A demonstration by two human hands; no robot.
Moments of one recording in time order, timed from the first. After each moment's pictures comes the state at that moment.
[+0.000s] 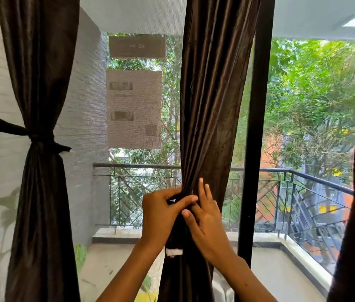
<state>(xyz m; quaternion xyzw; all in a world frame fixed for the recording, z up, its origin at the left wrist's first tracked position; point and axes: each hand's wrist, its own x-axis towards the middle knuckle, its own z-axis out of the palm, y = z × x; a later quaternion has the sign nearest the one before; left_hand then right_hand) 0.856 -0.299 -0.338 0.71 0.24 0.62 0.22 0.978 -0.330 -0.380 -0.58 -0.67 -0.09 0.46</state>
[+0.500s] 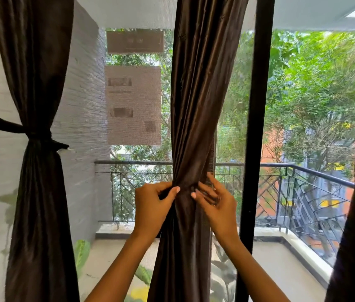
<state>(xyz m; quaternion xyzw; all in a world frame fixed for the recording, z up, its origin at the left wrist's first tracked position) 0.847 -0.284 -0.340 0.71 0.27 0.63 0.17 0.993 -0.328 -0.363 -0.45 -0.52 0.11 0.72</state>
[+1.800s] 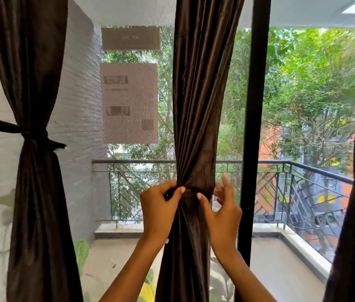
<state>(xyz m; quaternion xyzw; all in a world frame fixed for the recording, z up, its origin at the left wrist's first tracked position) 0.863 -0.293 -0.344 0.67 0.30 0.65 0.19 0.979 -0.335 -0.376 -0.51 -0.45 -0.12 0.72</state>
